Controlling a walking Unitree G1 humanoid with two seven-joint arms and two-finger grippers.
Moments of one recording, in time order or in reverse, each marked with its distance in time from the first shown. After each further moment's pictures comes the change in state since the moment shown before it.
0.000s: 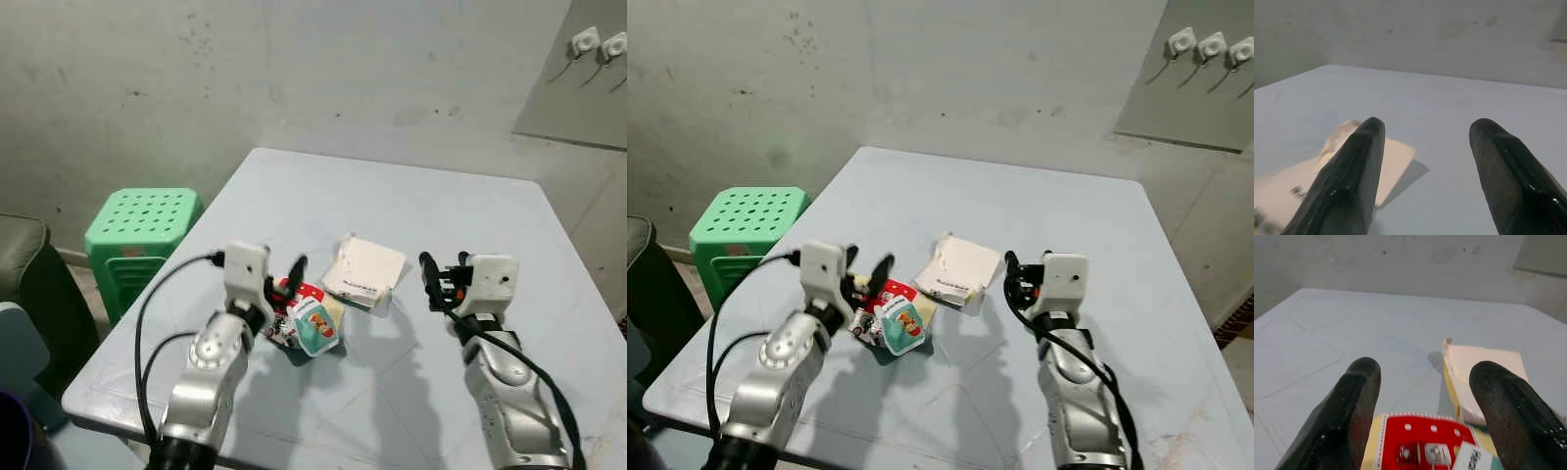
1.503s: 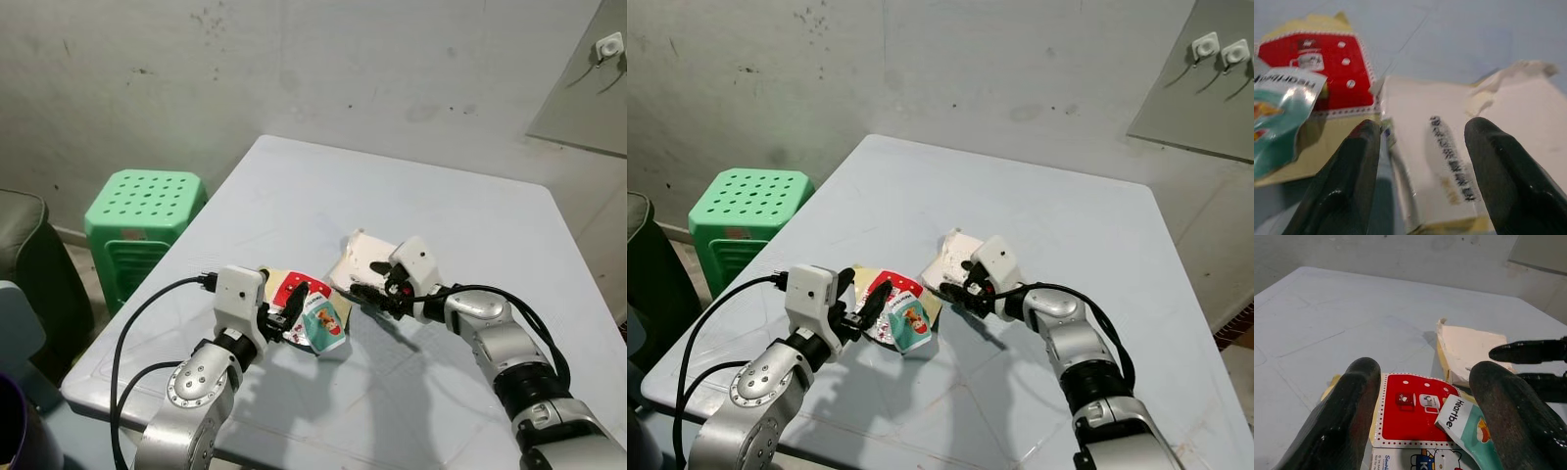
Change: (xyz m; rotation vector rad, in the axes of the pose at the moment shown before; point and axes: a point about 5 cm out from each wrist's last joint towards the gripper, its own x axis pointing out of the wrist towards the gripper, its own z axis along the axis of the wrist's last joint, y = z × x) left arm -0.037 -0.013 0.012 -0.009 0.043 -0.039; right arm 0.053 0.021 -0.025 -0.238 0.322 0.753
